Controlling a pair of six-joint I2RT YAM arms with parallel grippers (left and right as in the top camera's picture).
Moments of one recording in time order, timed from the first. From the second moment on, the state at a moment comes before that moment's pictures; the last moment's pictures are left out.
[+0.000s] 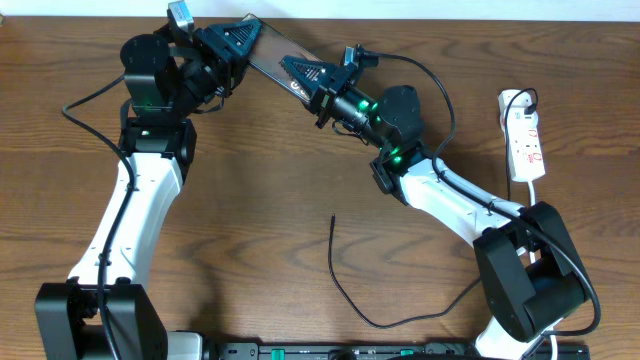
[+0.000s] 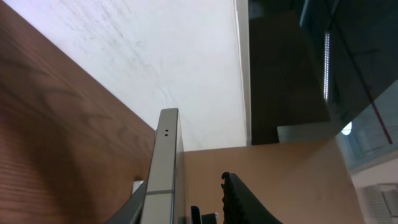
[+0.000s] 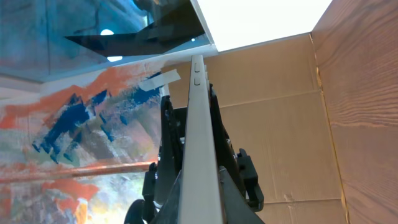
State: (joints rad) left arm -0.03 1.55 1.16 0.30 0.65 -1.32; right arm 0.54 1.84 1.12 0.93 -0.46 1.88
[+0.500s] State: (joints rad) left arm -0.03 1.55 1.16 0.30 0.65 -1.29; right arm 0.54 1.84 1.12 0.92 -0.46 1.88
